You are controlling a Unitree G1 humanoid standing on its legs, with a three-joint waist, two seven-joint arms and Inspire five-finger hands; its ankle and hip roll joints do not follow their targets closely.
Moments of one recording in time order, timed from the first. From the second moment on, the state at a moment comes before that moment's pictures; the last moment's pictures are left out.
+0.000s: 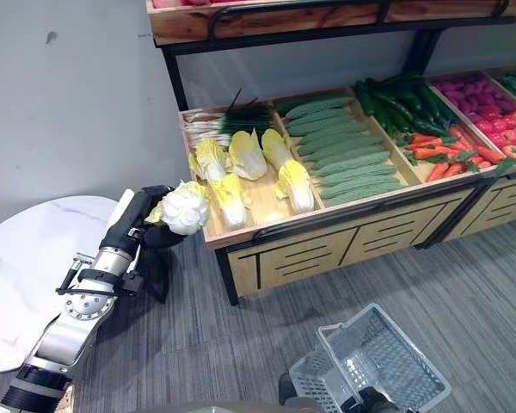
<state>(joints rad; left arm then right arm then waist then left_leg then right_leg) -0.01 0.56 -0.13 -0.13 -0.06 -0.04 0.12 0.01 -0.34 0.24 1.27 -0.12 0.02 -0.01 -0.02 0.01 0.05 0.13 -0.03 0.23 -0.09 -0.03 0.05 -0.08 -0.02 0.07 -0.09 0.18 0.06</state>
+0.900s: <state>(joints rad) -0.12 0.55 -0.14 -0.13 -0.10 -0.03 0.12 -0.01 -0.38 0.20 1.21 -0.10 0.02 -0.04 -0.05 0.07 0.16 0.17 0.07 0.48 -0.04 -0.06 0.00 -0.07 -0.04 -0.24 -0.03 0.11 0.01</state>
